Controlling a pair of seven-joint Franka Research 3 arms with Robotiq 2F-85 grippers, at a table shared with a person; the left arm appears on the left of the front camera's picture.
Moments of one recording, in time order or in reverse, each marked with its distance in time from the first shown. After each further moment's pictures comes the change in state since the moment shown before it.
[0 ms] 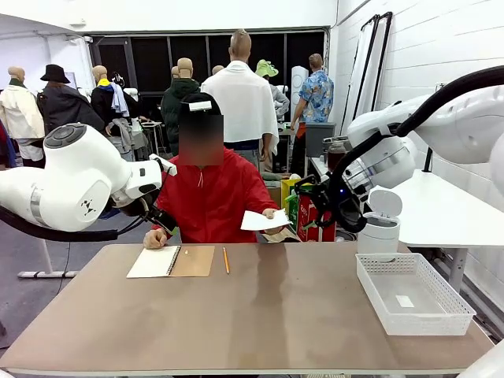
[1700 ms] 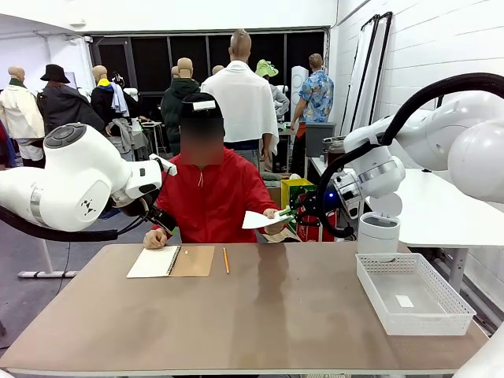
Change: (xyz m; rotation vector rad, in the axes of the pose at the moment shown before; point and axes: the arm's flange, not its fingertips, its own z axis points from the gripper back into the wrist) left arm 0.000 0.000 0.000 0.000 0.000 0.000; right arm 0.046 -0.020 -0.032 0.112 0.096 -0.342
